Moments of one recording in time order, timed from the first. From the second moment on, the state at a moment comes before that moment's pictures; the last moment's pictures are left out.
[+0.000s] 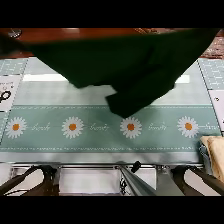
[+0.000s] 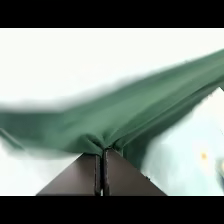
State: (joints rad) left arm 0.36 -1.15 1.62 0.58 -1.42 -1.14; right arm -0.34 -1.09 1.54 -0.75 0.97 1.15
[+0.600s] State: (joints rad) left arm 0.37 -0.91 2.14 0.75 -1.14 -1.27; right arm -0.34 -0.95 2.06 -0.87 1.00 1.33
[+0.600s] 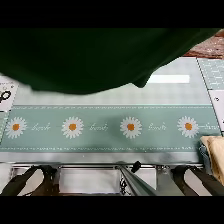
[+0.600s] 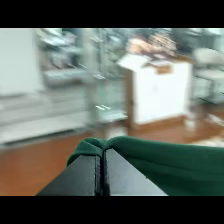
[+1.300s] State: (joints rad) left arm 0.37 -0.76 2.01 1.02 -1.67 -1.45; right arm -0.34 -0.84 2.10 -1.20 1.46 1.46
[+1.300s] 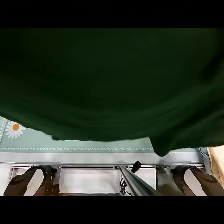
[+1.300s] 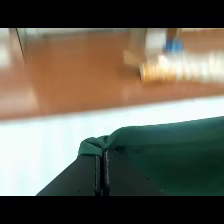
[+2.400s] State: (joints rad) left arm 0.14 -1.38 1.37 1.03 -1.03 -1.27; right arm -0.06 -1.68 1.96 -1.45 1.09 1.51
